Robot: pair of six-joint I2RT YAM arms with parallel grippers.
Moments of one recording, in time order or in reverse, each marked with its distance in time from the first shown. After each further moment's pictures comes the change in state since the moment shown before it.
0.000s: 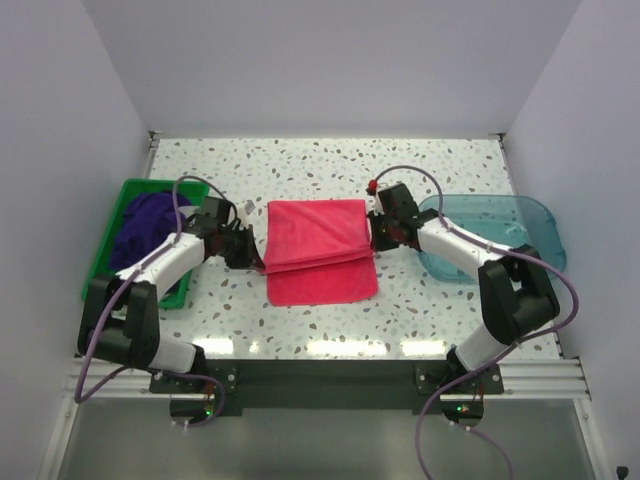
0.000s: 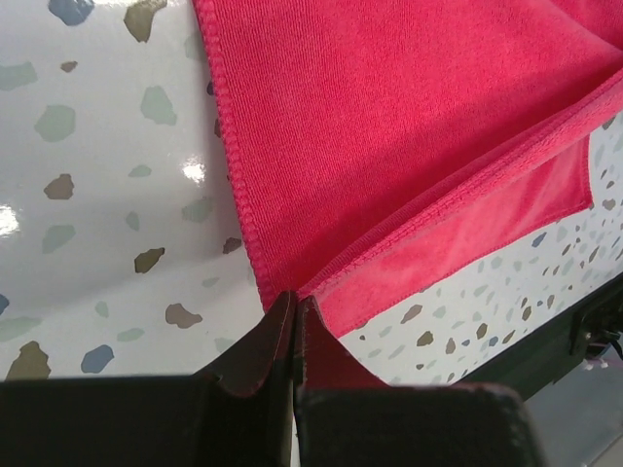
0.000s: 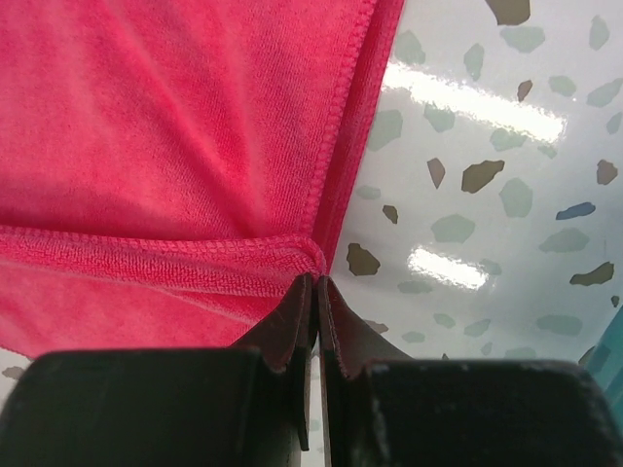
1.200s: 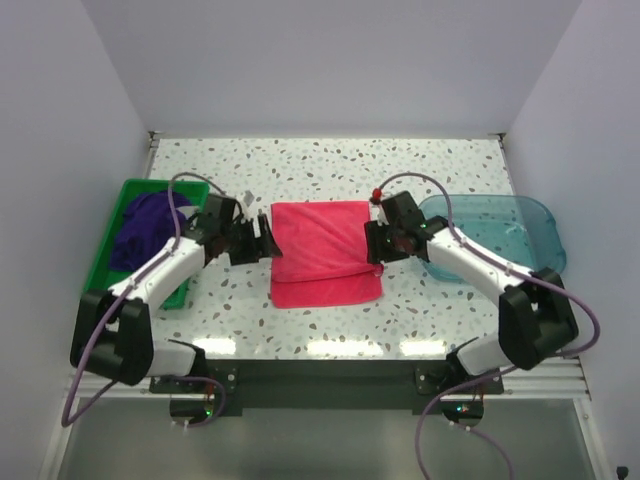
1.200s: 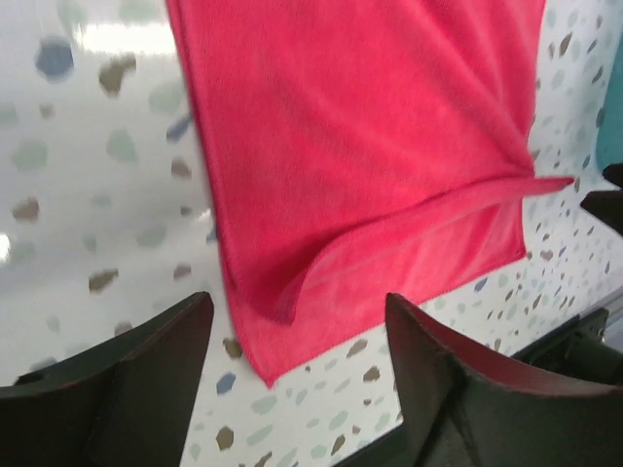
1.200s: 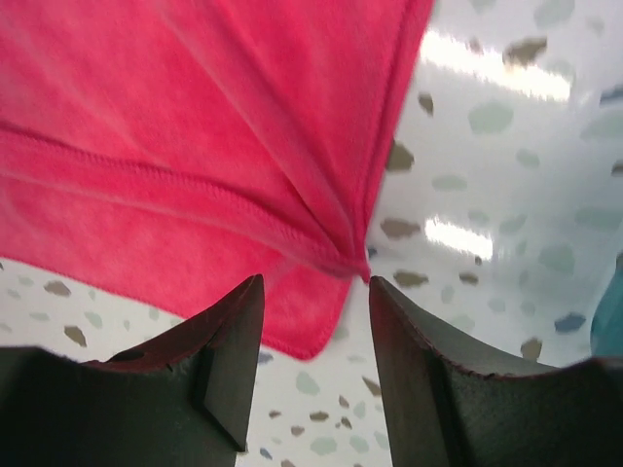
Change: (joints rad) left arm -0.082 -0.100 -0.044 0.066 -0.073 -0.189; right arm 0.047 -0.167 -0.079 -0.159 -0.025 0.077
